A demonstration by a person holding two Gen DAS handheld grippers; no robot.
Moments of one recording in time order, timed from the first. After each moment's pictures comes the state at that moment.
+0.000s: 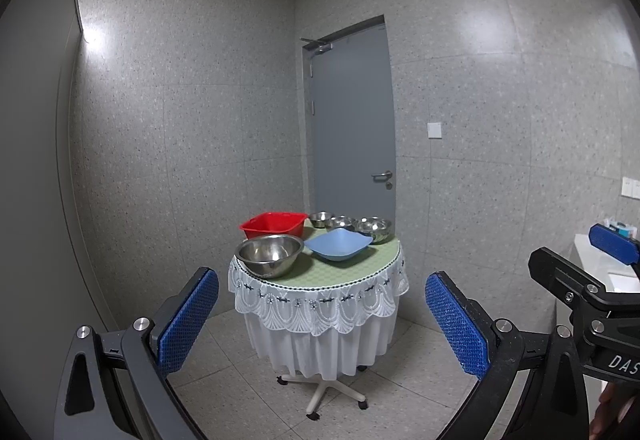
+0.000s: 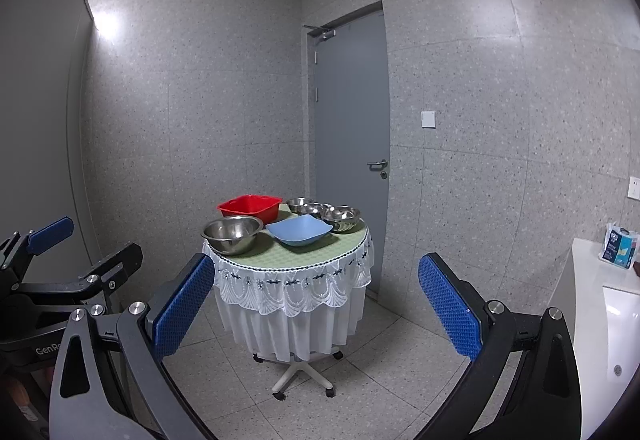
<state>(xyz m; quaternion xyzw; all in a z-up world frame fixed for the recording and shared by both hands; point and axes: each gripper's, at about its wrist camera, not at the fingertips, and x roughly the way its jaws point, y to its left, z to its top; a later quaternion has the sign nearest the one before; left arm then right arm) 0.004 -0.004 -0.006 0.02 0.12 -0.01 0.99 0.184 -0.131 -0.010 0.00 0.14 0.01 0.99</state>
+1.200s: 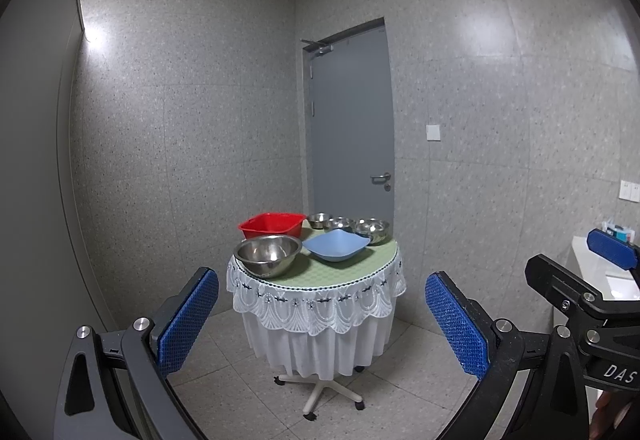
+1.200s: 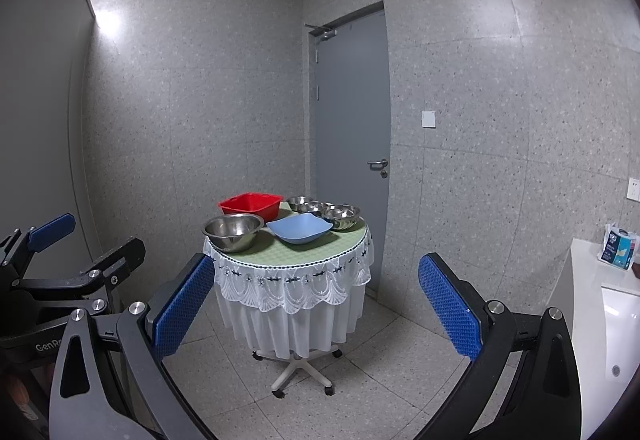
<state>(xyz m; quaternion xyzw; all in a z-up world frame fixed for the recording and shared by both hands) 0.006 -0.001 -0.012 0.01 0.11 -0.01 0.99 0.179 -0.130 -0.012 -0.01 0.14 0.01 0.99</state>
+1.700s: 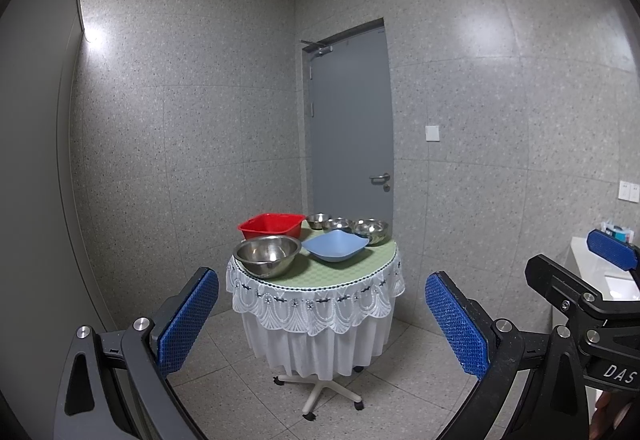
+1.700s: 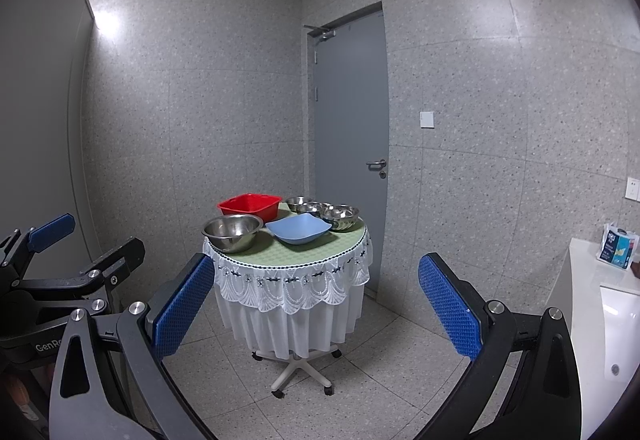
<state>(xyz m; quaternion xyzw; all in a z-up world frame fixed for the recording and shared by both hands) 0.004 -0.001 -0.013 0.01 0.11 -0.01 0.99 0.176 -0.132 -0.014 -0.01 0.13 0.01 0.99</state>
